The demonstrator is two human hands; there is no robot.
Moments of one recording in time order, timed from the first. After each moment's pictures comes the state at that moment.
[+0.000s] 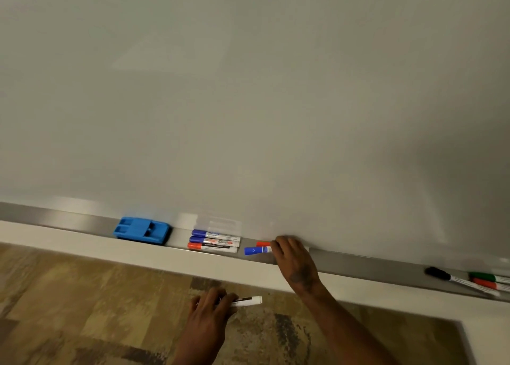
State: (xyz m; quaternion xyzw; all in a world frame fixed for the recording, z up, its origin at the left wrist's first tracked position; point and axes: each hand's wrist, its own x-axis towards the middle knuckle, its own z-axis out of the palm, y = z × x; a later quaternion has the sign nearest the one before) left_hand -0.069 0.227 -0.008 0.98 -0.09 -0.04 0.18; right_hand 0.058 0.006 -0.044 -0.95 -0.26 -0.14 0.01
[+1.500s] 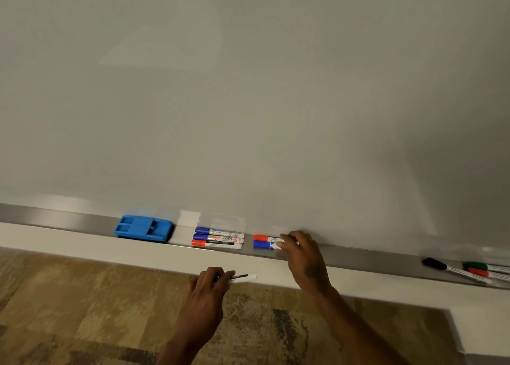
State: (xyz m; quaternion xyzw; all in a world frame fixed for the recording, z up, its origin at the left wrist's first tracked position) left_hand -0.047 0.254 -0.003 0.97 -0.10 -0.02 0.20; right_hand 0.038 0.014 -0.019 -0.95 -0.18 -0.12 0.23
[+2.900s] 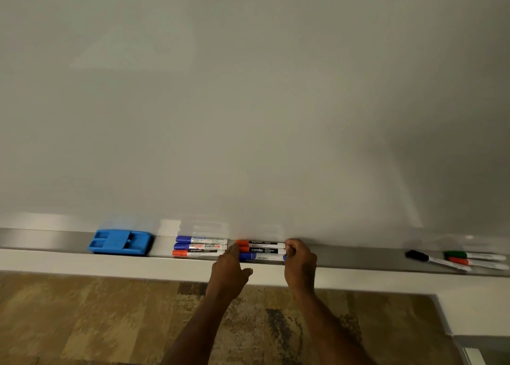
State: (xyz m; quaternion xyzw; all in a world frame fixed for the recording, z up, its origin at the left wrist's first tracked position) left_hand 0.042 0.177 -0.028 0.94 0.03 -0.15 0.32; right_hand 0.044 0.011 -0.042 -0.87 0.22 -0.08 0.44
